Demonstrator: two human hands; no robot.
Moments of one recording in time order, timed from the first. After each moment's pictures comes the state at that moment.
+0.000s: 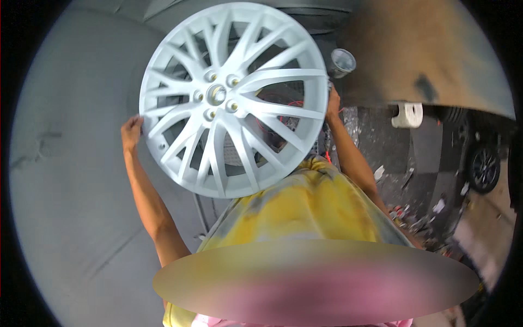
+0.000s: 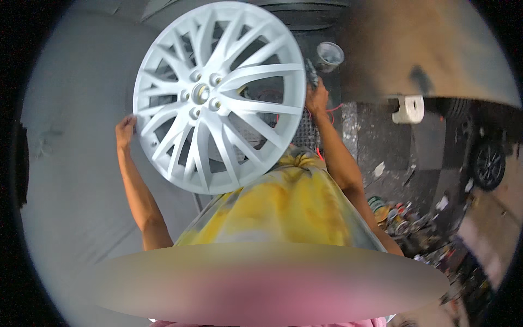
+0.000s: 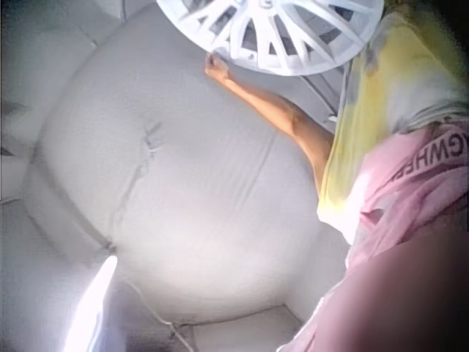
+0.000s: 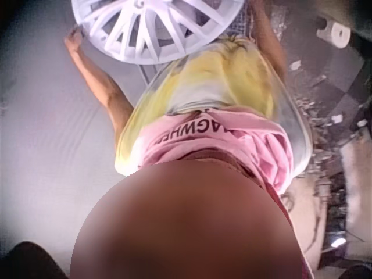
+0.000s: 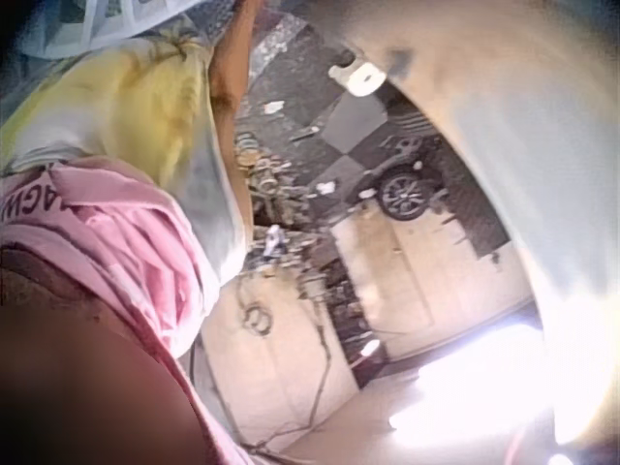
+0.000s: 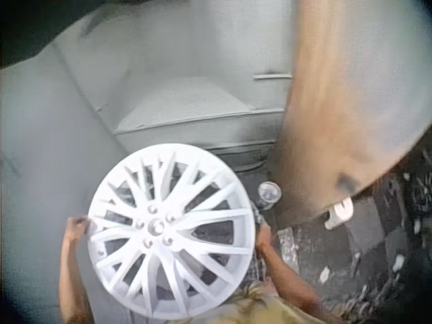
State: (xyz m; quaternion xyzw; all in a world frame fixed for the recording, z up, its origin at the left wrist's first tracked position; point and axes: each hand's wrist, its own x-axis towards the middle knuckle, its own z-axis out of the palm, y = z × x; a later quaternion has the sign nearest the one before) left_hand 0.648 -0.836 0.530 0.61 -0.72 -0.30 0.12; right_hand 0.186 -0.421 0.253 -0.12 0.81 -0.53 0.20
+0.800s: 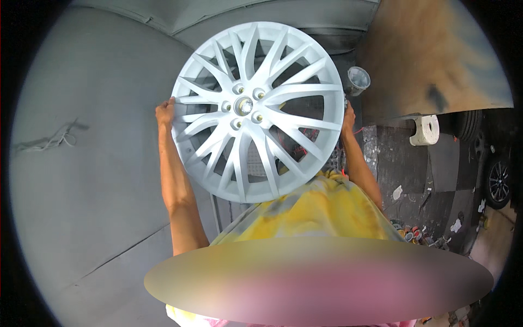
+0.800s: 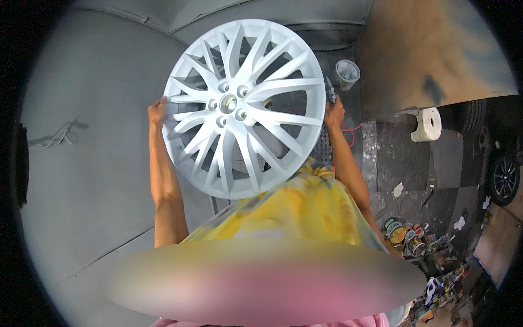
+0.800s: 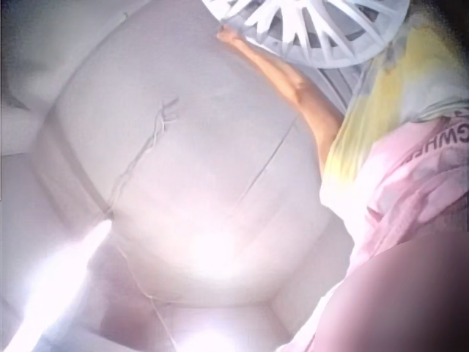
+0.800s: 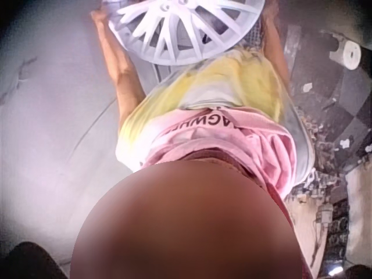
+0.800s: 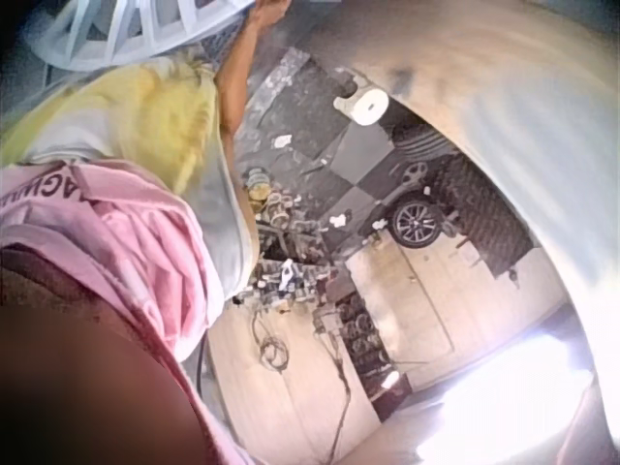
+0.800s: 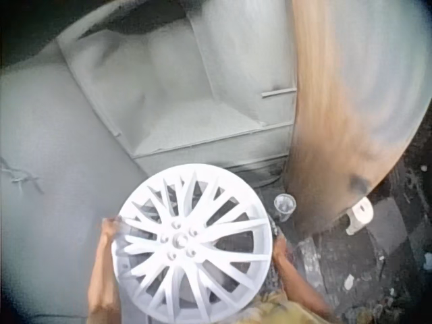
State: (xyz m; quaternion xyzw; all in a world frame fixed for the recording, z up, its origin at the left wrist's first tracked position) left_hand 0.588 -0.895 0.489 0.63 -0.73 -0.20 0.19; right_hand 0.198 -0.437 0.258 -0.07 0.85 -0.50 0.18
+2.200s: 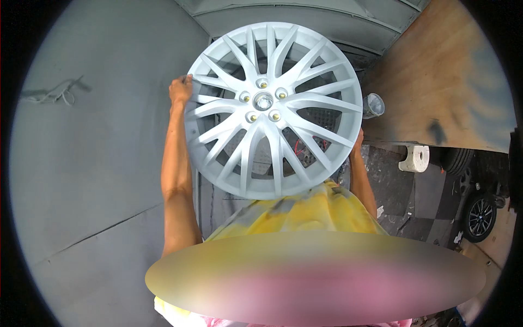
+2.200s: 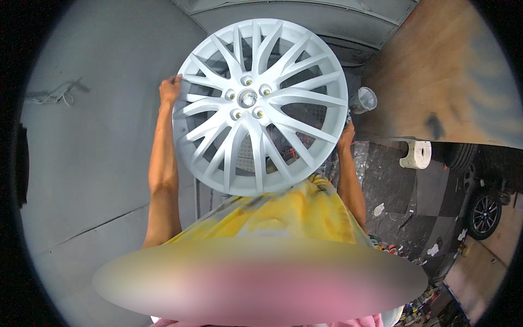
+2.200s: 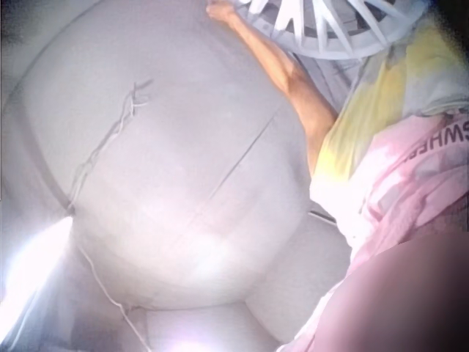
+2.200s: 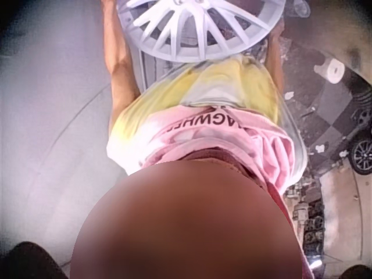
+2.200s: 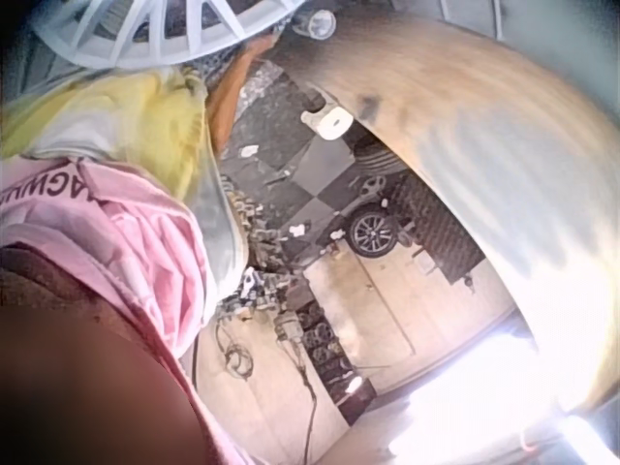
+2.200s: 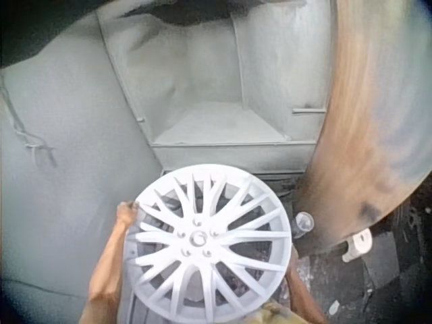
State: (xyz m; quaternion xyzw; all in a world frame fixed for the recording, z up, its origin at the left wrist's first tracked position) left_hand 0.567 -0.864 0.497 0.64 -0.74 -0.14 0.15; right_hand 0.181 -0.405 0.209 -0.15 0.75 -0.61 0.22
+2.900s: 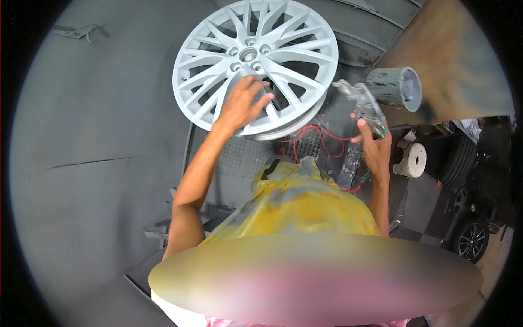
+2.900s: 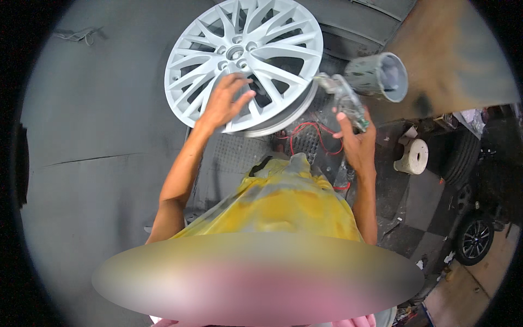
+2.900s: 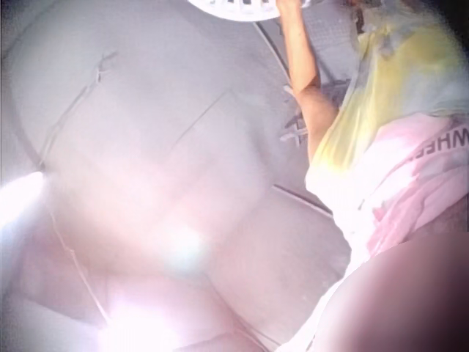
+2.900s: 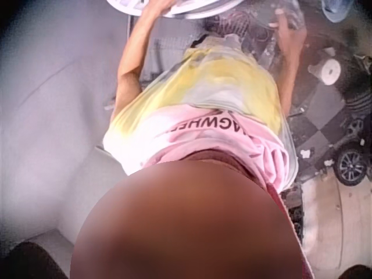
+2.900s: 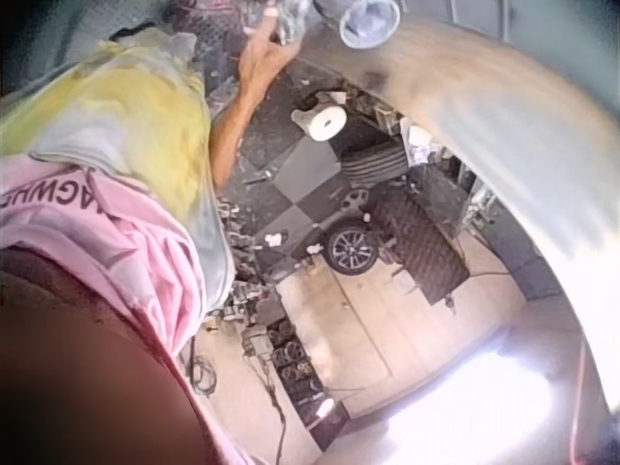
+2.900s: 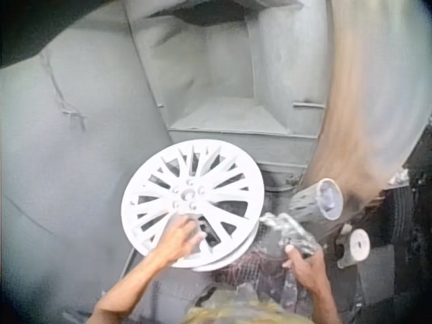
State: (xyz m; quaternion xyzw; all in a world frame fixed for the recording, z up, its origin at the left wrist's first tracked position) left_hand 0.482 -0.491 0.518 0.31 -0.92 -0.17 0.18; right_hand 0.221 -0.250 0.522 -0.31 0.64 -0.63 0.30
